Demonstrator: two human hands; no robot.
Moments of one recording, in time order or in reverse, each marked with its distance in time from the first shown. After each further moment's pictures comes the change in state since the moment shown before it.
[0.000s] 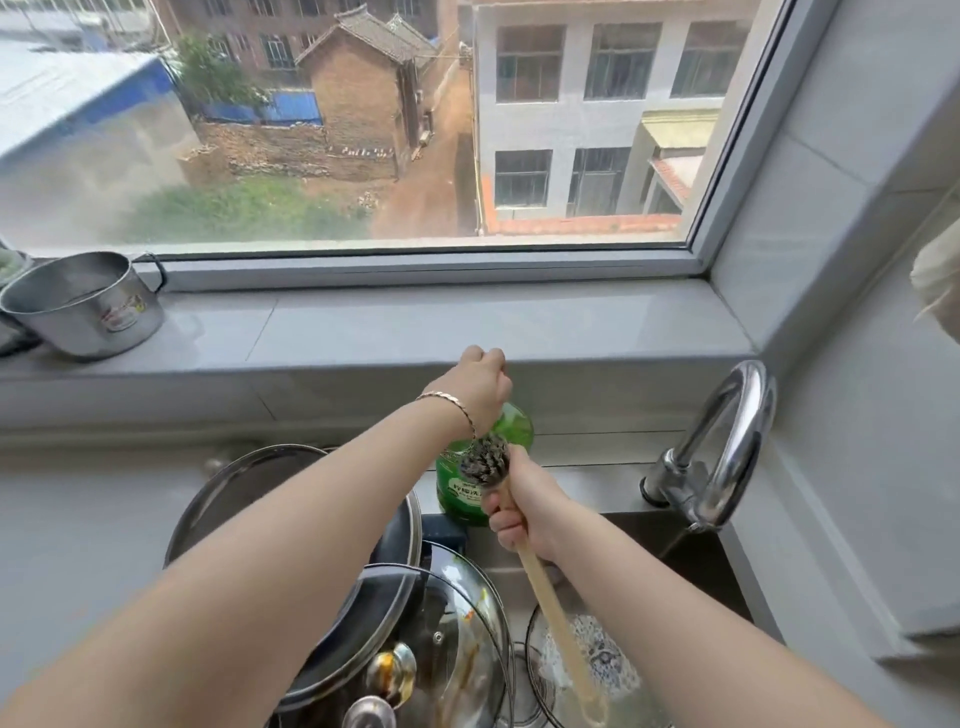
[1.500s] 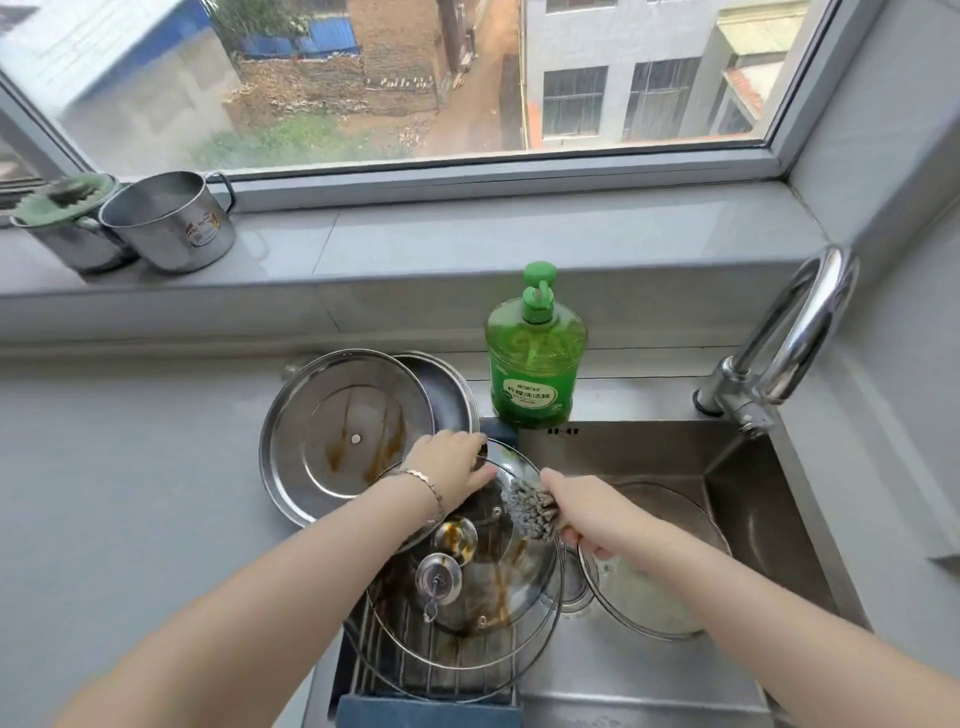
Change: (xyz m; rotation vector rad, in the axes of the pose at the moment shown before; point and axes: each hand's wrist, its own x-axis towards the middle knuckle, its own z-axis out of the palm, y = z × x) left_hand -0.124 -0.097 0.098 0.357 -0.187 -0.020; right_hand -0.034 0.093 -0.016 -0.904 0.072 -0.139
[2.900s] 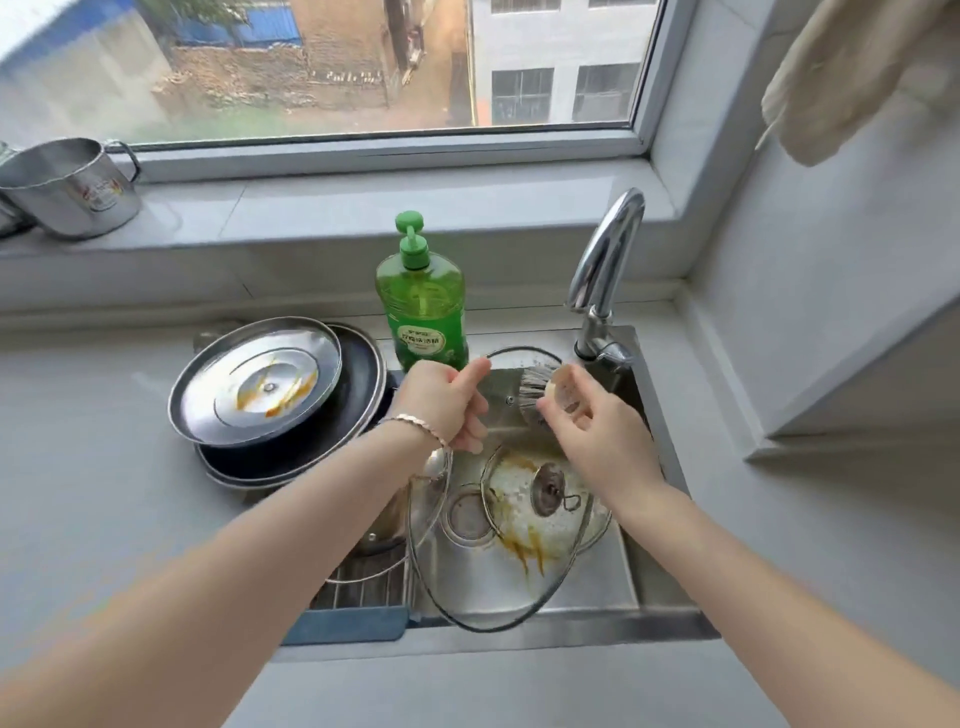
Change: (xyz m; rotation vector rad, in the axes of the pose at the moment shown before) left_hand -0.074 0.160 -0.056 -1.129 0.138 -0.254; right_hand -0.102 0.095 -0.060 -0.081 0.694 -0.439
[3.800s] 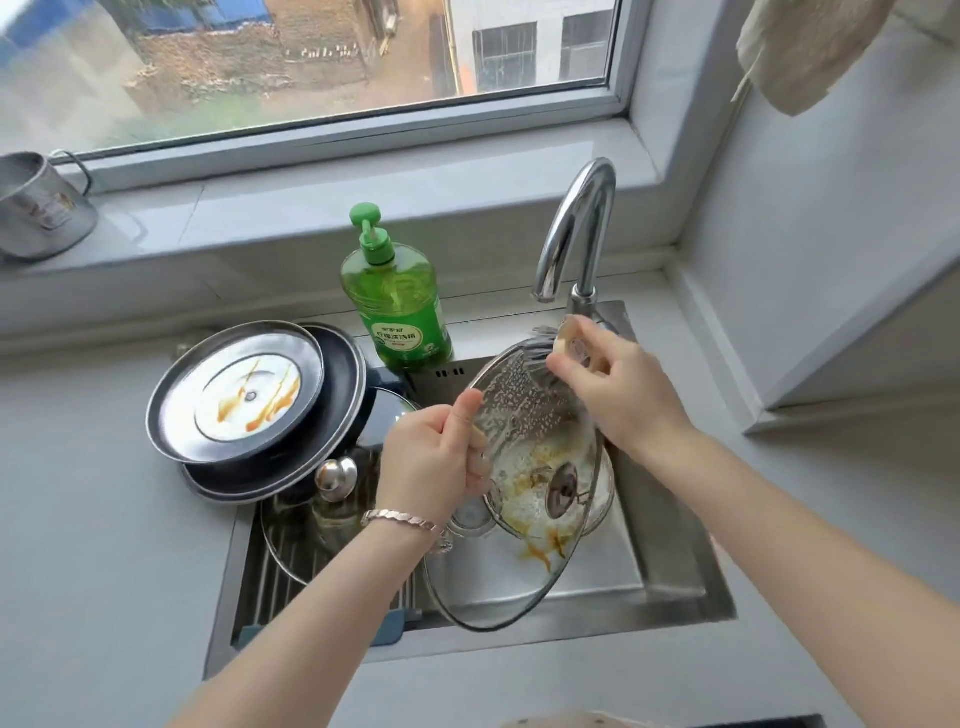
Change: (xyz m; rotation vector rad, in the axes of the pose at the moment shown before) left_hand -0.038 -0.008 0.036 -0.205 0.161 0.101; right_hand 0.030 0.012 -0.038 0.126 -0.041 -0.006
